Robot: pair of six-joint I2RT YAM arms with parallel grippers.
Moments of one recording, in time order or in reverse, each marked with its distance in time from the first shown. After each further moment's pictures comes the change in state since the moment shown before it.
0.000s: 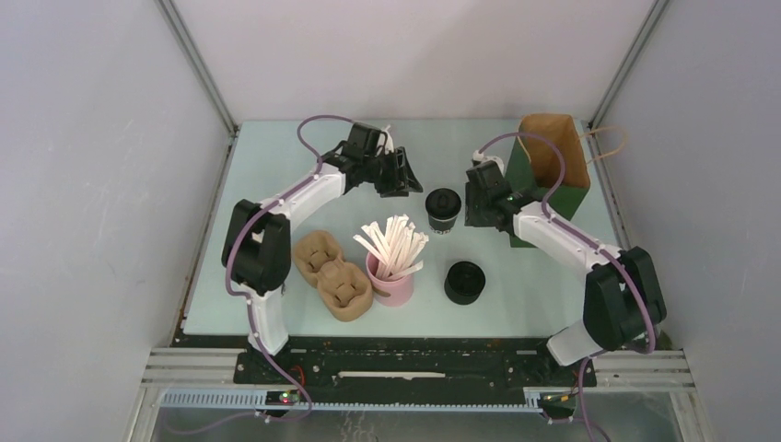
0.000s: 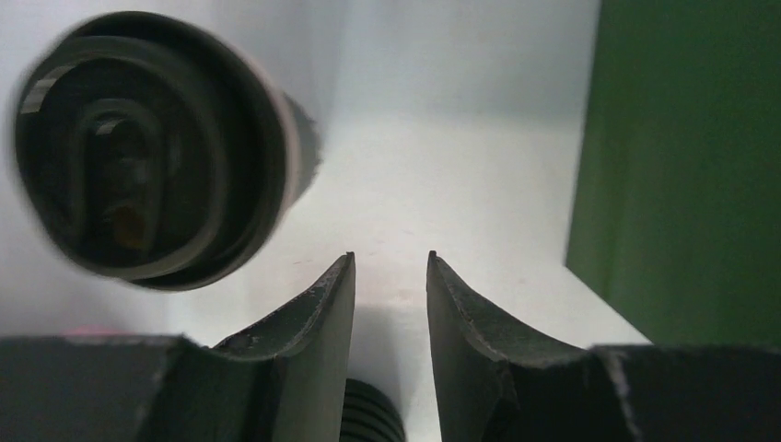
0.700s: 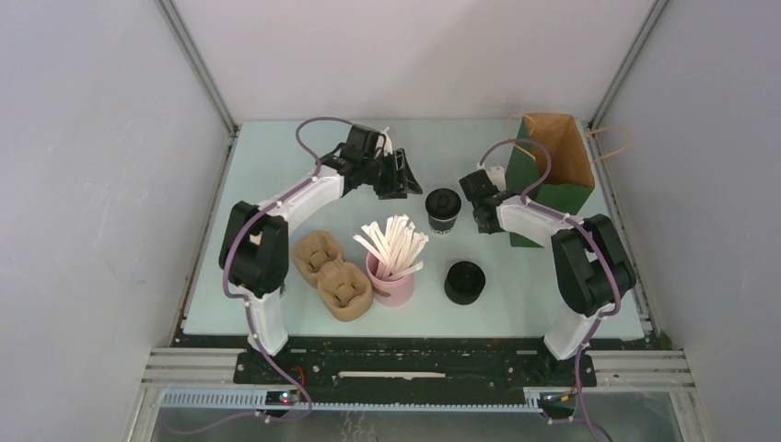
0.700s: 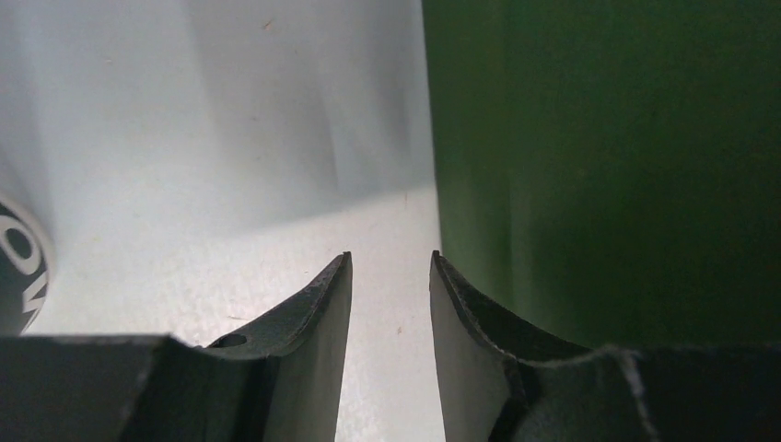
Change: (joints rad) left arm 0.000 -0.021 -0.032 0.010 0.003 0.001; right arm -0.028 0.228 -0.002 -0.001 0.340 -0.049
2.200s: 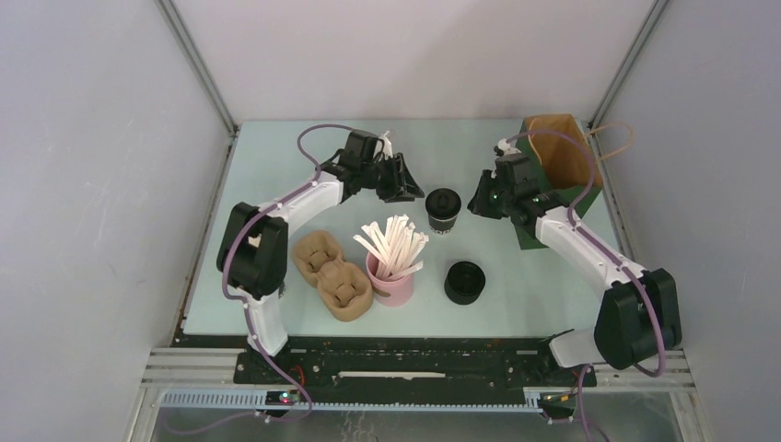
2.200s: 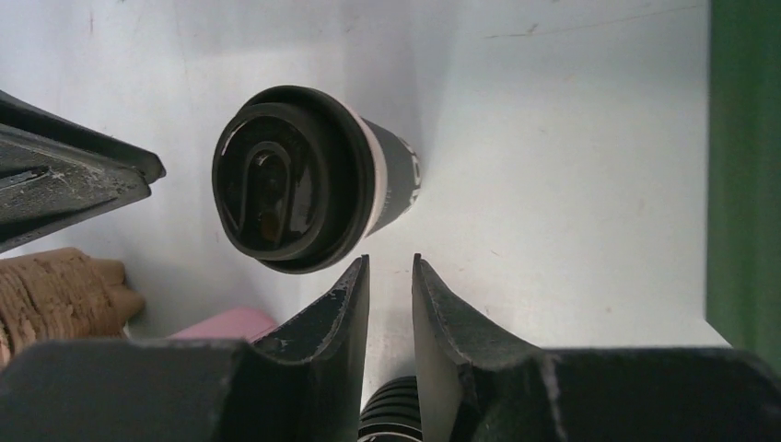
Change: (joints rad) left arm 0.000 -0.020 -0.081 0.116 0.087 -0.064; right arm -0.075 -0.343 -0.045 0.084 -0.553 0.148
